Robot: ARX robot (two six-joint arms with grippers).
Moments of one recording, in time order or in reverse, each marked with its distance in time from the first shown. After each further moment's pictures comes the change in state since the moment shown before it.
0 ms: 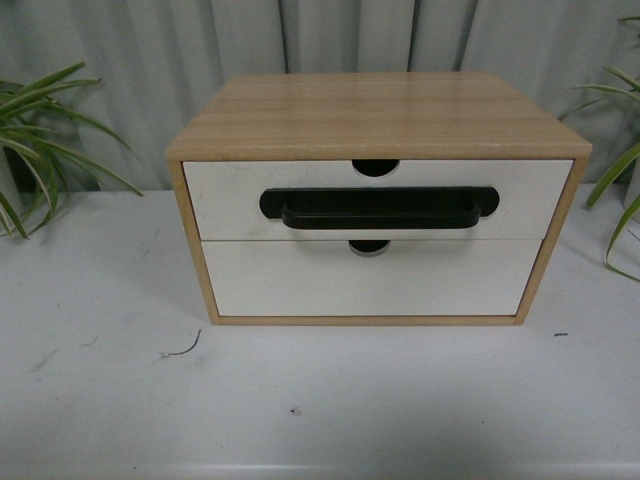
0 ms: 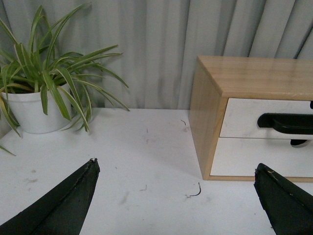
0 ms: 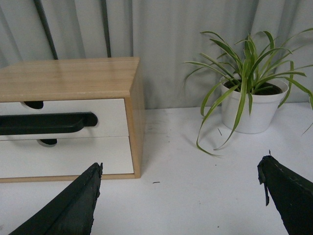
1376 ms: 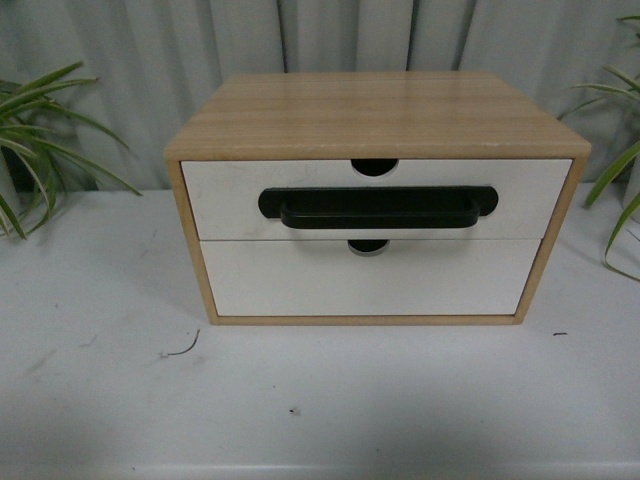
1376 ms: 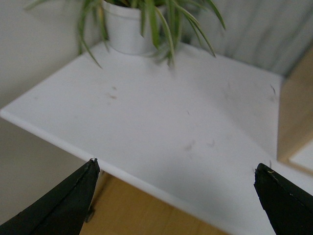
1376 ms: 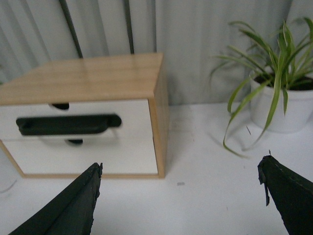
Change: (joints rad) left arm 0.013 0.326 0.153 -0.152 -0.347 -0.219; right arm -0.019 0.378 0.054 0.308 -0.139 0.053
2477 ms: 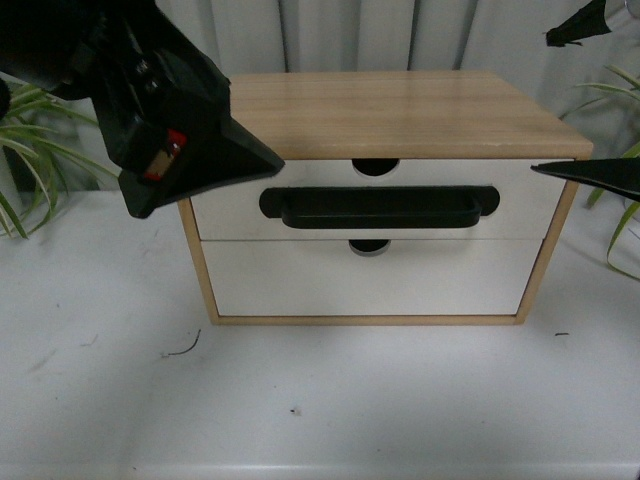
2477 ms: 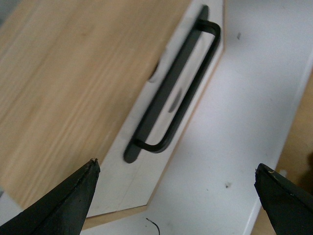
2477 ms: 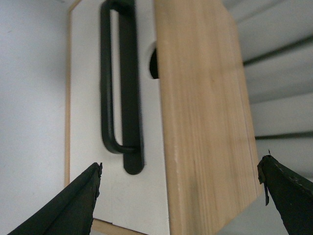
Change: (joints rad) left arm -0.303 1.200 0.961 -0.136 0.728 0.991; right arm 0.073 1.205 0.933 -0.266 -0.523 -1.470
